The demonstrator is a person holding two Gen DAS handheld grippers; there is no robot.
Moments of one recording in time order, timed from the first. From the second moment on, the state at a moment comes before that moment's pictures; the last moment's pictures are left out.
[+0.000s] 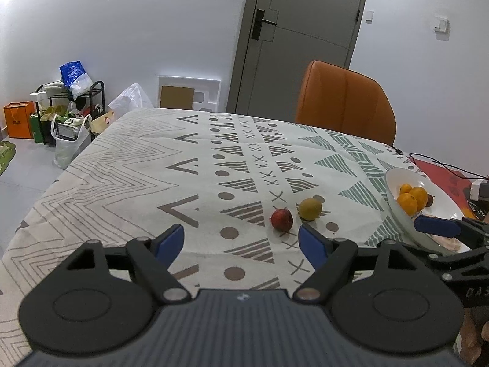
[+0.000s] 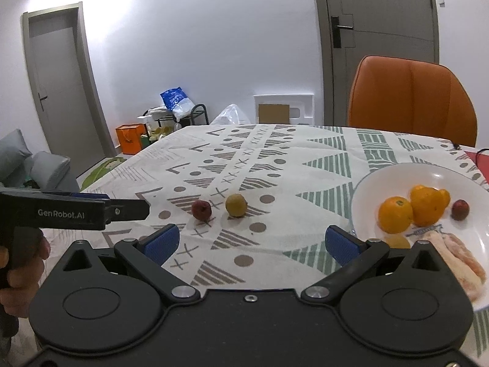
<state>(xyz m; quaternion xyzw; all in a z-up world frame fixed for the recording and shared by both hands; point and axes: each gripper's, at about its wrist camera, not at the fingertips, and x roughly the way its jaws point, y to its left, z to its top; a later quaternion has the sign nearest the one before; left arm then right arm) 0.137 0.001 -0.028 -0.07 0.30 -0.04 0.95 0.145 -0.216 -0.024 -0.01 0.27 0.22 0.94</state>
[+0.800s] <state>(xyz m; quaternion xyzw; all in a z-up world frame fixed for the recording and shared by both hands) 0.181 -0.013 -0.045 -0.09 0.33 -0.07 0.94 0.189 -0.202 -0.034 -0.02 0.30 0.26 0.92</state>
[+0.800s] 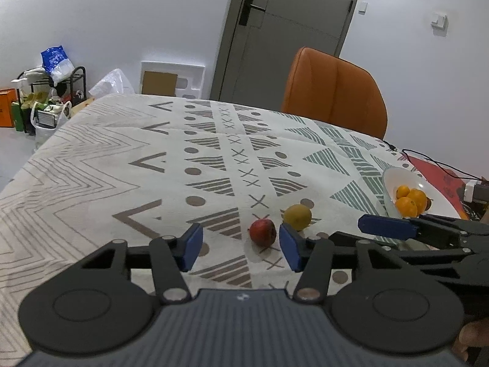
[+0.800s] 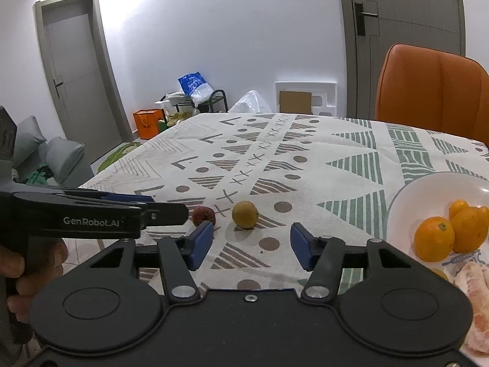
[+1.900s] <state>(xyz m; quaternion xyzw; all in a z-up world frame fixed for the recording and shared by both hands) 0.185 0.011 -0.046 -0.13 0.33 -0.05 0.94 0.224 -0.170 -0.051 -0.03 0.32 0.27 0.91</state>
